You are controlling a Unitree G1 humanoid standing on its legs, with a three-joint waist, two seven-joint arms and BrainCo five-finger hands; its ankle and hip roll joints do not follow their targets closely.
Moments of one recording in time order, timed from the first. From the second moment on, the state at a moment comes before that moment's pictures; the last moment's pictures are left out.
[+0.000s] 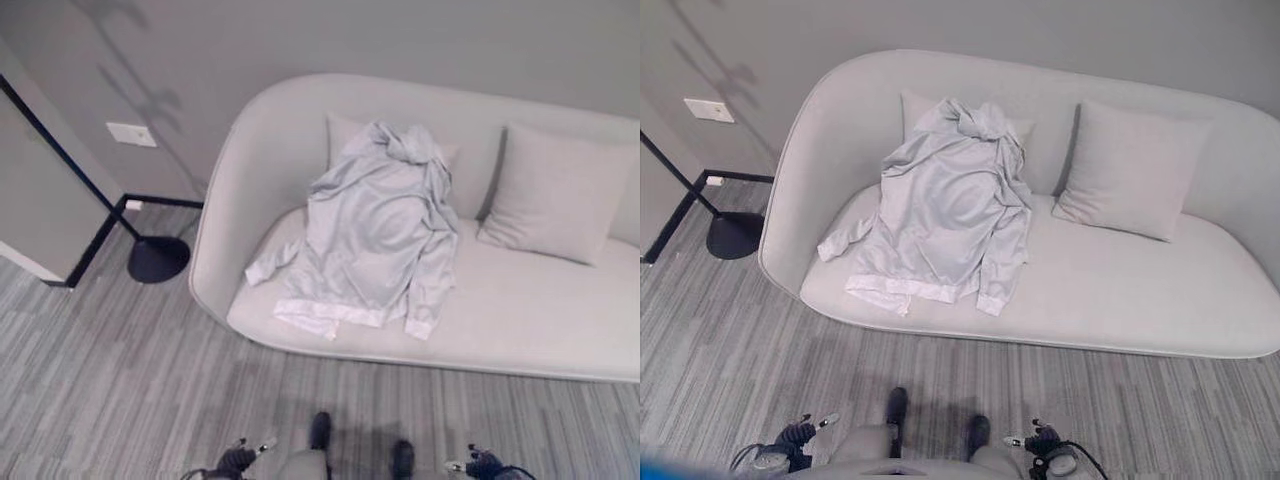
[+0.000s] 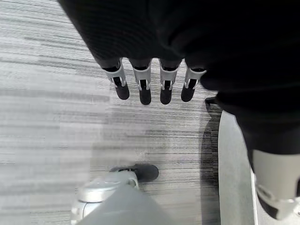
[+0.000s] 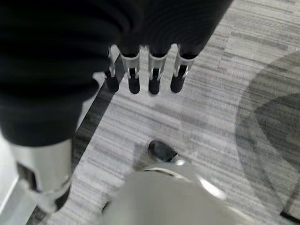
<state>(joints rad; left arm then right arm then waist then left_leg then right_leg) -0.03 0.29 -0.23 1.30 -0.25 -0.16 0.07 -0.03 -0.22 0.38 1.20 0.09 -0.09 -0.12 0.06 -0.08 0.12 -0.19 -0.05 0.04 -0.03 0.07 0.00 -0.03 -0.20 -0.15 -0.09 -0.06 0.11</state>
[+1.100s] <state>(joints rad) -0.03 0.32 -0.28 0.88 -0.24 -0.18 0.13 -0.06 -0.34 0.35 1.07 0.09 -0.10 -0.13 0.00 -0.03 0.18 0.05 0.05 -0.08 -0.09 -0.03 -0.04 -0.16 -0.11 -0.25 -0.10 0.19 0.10</state>
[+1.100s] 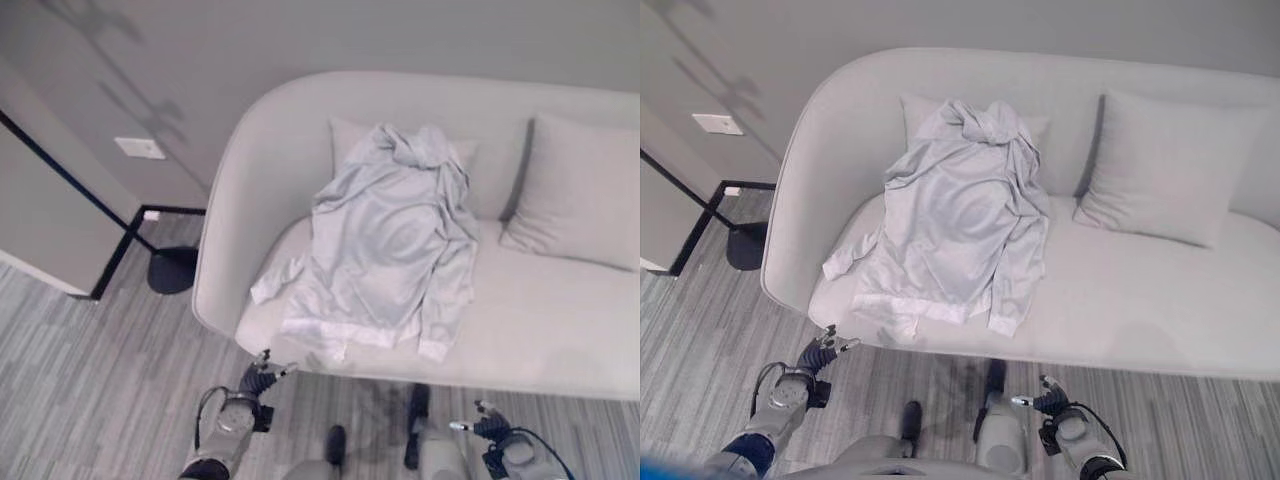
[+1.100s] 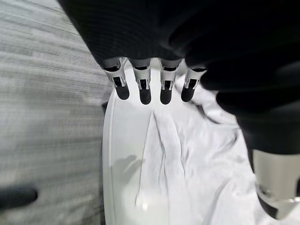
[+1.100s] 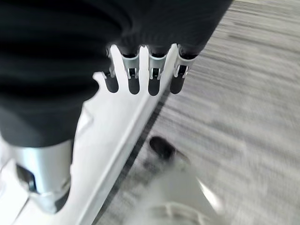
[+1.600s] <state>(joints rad) -0.12 0.32 -0.34 0.76 -0.27 -0.18 0.13 -0.14 -0.44 0.37 0.86 0.08 -0.10 -0.17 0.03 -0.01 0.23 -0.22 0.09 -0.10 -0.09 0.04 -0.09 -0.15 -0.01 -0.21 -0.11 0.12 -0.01</state>
